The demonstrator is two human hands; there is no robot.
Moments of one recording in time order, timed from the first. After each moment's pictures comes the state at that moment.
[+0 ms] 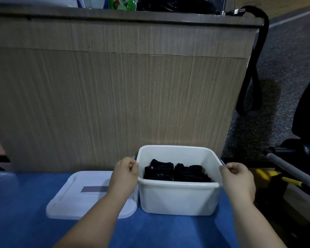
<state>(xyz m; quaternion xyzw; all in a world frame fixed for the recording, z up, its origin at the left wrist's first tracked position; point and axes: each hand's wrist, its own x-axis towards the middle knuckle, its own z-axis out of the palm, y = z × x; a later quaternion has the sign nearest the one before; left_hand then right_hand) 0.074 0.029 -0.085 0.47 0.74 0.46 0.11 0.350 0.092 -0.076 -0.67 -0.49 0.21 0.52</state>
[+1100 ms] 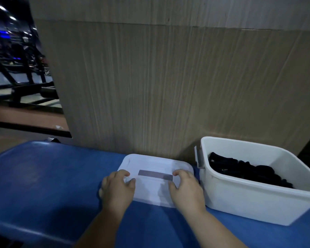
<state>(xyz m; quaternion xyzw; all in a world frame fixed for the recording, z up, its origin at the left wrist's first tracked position) -0.088 -0.058 -0.171 0.34 0.87 0.36 0.04 0.085 0.022 -0.152 -0.51 -0.80 0.18 0.27</state>
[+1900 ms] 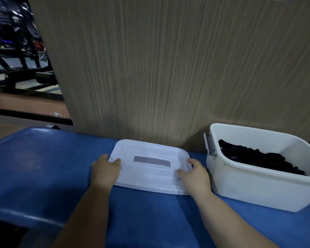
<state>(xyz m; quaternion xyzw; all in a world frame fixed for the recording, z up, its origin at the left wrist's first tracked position) -0.149 -0.058 -0.168 0.23 0.84 0.46 0.18 0.074 0.038 -0.167 -0.58 -0.66 0.38 0.29</state>
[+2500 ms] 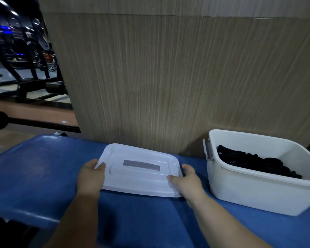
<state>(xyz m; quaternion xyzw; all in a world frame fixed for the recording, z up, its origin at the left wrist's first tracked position) -0.167 -0.098 -0.160 0.16 0.74 0.62 0.18 0.066 0.018 -0.158 -0.53 -0.60 0.52 0.29</state>
